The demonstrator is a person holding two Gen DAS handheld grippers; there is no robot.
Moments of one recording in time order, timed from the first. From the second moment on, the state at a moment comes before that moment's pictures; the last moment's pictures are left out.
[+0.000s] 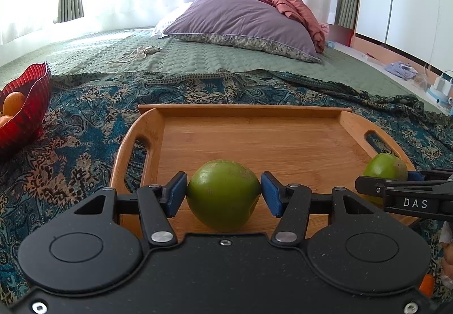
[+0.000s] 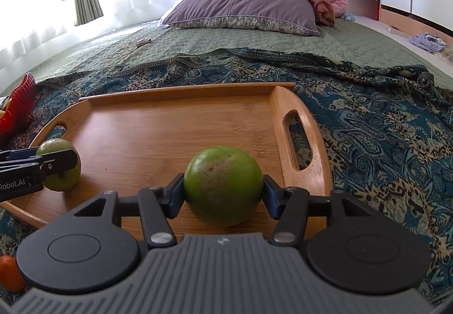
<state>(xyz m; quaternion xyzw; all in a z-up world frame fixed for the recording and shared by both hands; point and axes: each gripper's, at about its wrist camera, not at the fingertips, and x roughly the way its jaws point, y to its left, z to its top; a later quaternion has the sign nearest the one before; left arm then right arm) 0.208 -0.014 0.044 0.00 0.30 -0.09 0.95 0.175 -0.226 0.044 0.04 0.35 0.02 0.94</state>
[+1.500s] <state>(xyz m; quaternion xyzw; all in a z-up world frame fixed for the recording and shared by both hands) 0.106 -0.009 0.048 0.03 0.24 -0.11 0.96 0.098 -0.219 0.050 0.00 0.30 0.04 0.95</state>
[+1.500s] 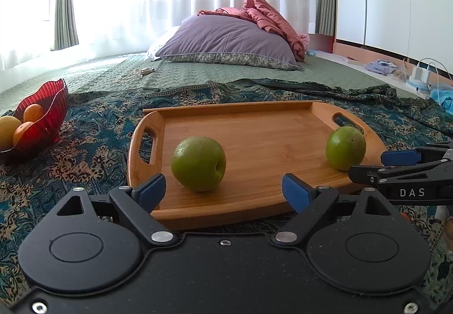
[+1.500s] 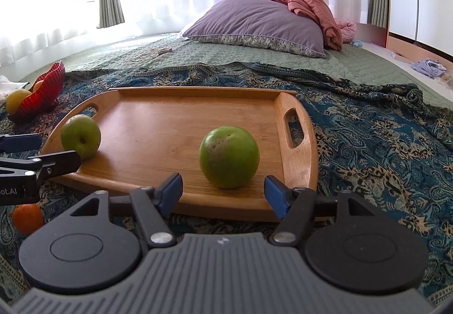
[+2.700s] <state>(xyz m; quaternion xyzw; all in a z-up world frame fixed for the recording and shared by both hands) 0.035 0.016 0.020 0.02 0.26 -0.10 0.96 0.003 -0.214 0.024 -0.02 0.28 0.08 0.96</state>
